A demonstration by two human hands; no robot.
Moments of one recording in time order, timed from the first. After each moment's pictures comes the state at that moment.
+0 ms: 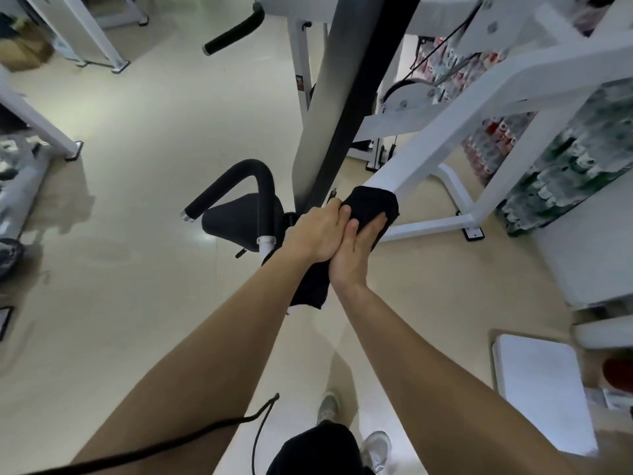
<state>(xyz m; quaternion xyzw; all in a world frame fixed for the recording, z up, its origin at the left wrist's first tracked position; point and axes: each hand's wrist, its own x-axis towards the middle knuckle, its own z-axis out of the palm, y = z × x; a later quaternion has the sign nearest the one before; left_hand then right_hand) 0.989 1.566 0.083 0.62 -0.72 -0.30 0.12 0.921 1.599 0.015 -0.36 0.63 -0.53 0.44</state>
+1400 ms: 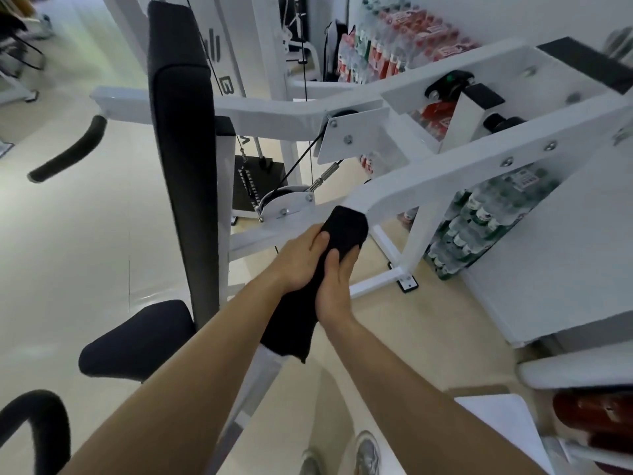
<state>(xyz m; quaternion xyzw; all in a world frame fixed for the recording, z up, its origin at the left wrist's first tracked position) 0.758 1.296 0.082 0.51 -0.73 -0.43 0.16 0.690 1.362 0.039 -0.27 0.61 -0.55 0.50</state>
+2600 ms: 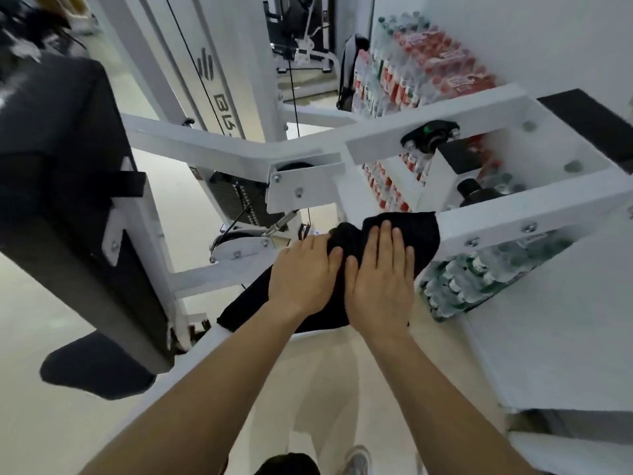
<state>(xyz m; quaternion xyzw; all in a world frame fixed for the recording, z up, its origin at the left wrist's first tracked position) 0.581 1.233 0.101 0.61 -0.78 -0.10 0.12 0.461 1.271 0.064 -0.63 0.75 -0.21 -0.04</state>
